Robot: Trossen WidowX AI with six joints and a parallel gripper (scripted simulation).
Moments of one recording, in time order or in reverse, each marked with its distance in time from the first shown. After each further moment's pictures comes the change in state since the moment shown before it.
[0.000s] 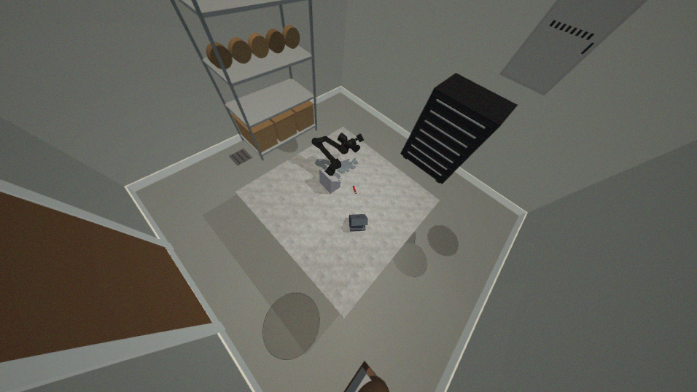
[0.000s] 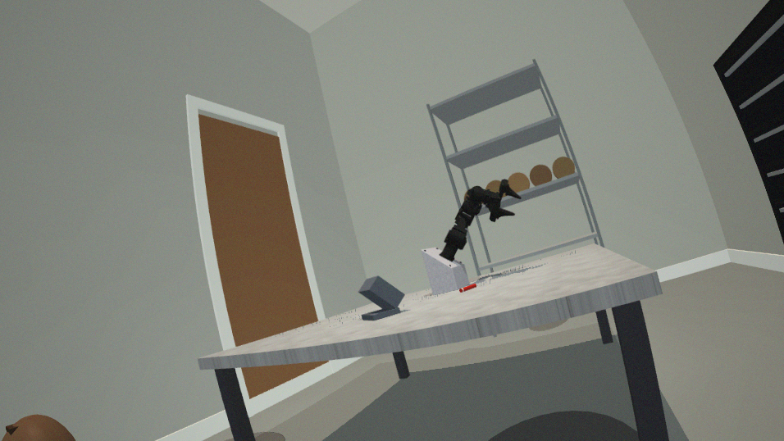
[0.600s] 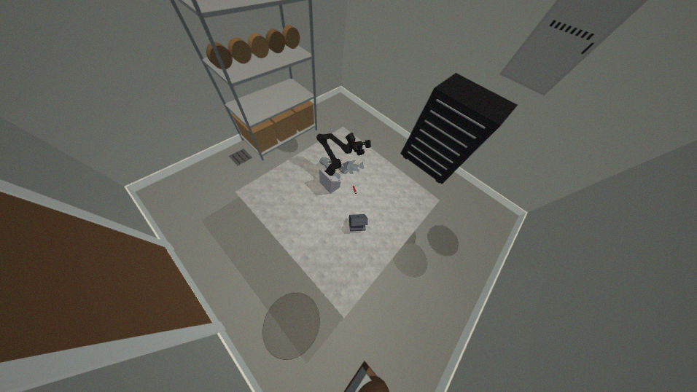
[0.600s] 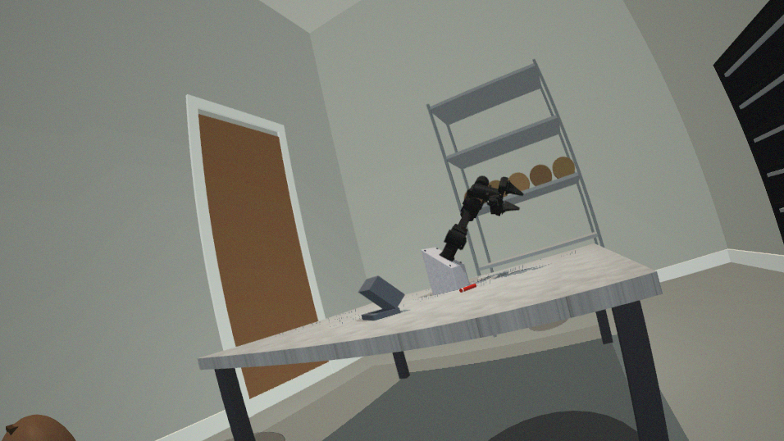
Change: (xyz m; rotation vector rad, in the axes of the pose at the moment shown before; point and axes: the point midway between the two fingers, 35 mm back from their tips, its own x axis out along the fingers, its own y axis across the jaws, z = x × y) arm -0.001 0.050 0.051 0.388 -0.066 0.123
